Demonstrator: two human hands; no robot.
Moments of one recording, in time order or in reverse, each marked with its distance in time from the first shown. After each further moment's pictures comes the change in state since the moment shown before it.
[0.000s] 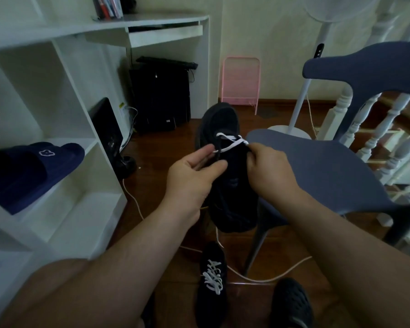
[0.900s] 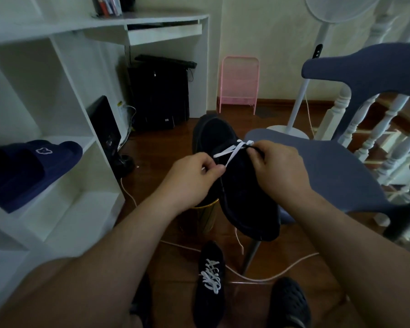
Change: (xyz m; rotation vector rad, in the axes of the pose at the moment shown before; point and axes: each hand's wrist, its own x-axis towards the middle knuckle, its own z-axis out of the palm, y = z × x) left_hand 0.011 0.016 -0.021 0.973 -0.248 0.171; right_hand -0.006 0.007 -0.015 -0.109 0.162 -0.113
